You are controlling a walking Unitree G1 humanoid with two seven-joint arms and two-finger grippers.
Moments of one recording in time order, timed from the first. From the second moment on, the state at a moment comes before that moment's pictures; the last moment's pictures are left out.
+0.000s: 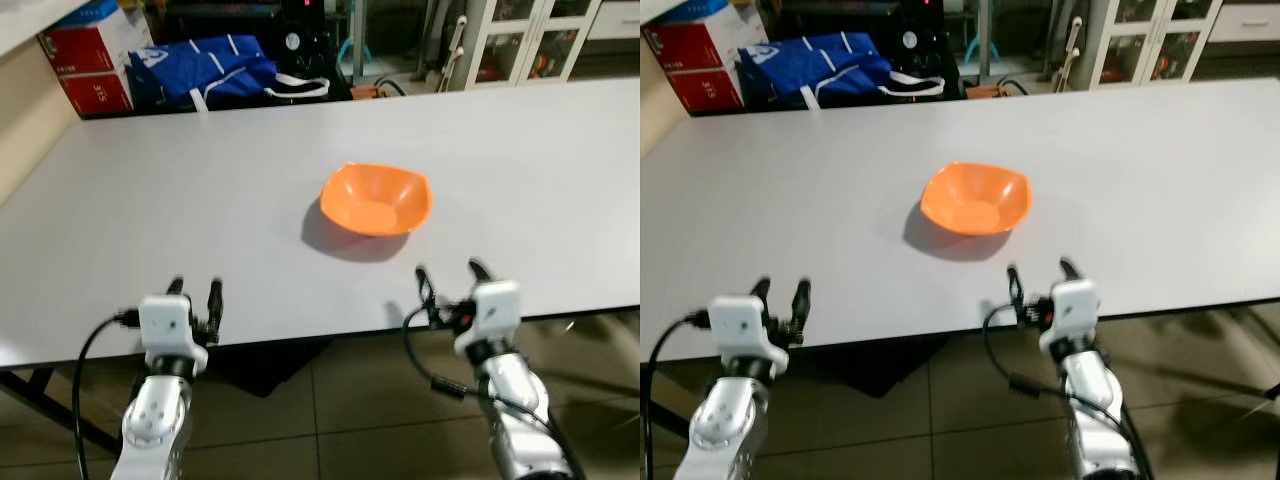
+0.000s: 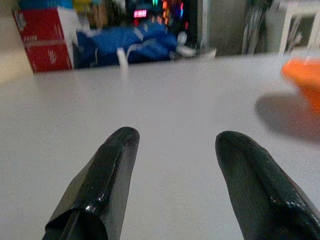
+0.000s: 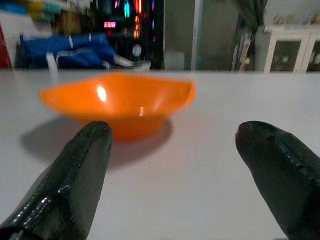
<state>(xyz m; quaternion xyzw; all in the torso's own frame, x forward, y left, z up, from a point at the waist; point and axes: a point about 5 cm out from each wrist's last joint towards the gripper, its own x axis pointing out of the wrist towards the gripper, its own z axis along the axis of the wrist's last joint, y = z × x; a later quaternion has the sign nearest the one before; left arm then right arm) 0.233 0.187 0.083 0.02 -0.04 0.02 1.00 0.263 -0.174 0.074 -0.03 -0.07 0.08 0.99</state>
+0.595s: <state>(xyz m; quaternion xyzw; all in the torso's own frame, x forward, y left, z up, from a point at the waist) 0.203 0.191 0.113 -0.04 -0.02 0.02 1.00 0.238 -0.183 0.058 0.01 0.00 0.08 1.00</state>
